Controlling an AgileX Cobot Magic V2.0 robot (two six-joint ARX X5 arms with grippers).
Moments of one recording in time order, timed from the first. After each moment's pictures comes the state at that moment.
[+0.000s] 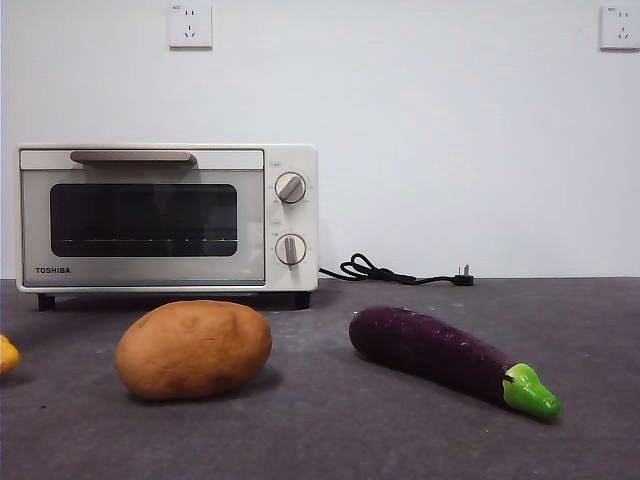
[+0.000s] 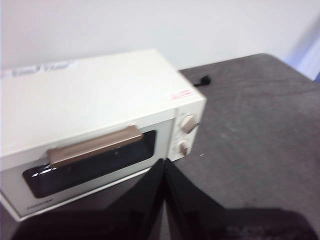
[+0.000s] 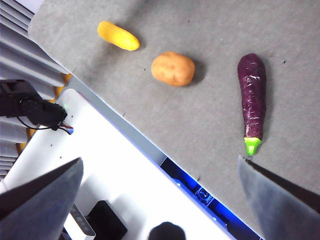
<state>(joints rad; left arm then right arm) 0.00 1.08 1.32 -0.65 0.43 0.06 0.39 1.02 1.39 -1.34 -0.53 -0.05</state>
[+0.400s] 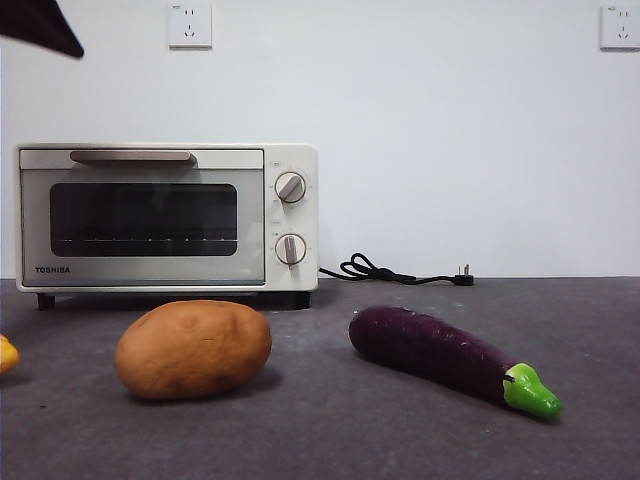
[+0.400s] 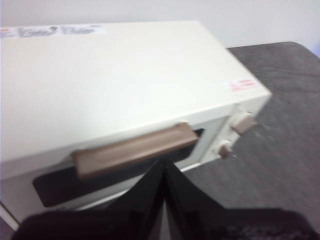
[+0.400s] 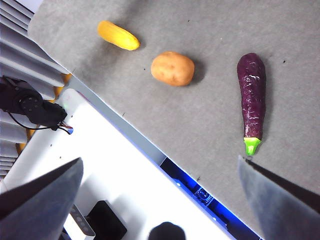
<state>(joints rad) 0.09 1.42 1.35 -0.45 0.52 0.07 0.39 1.02 1.39 -1.34 -0.53 -0.05</state>
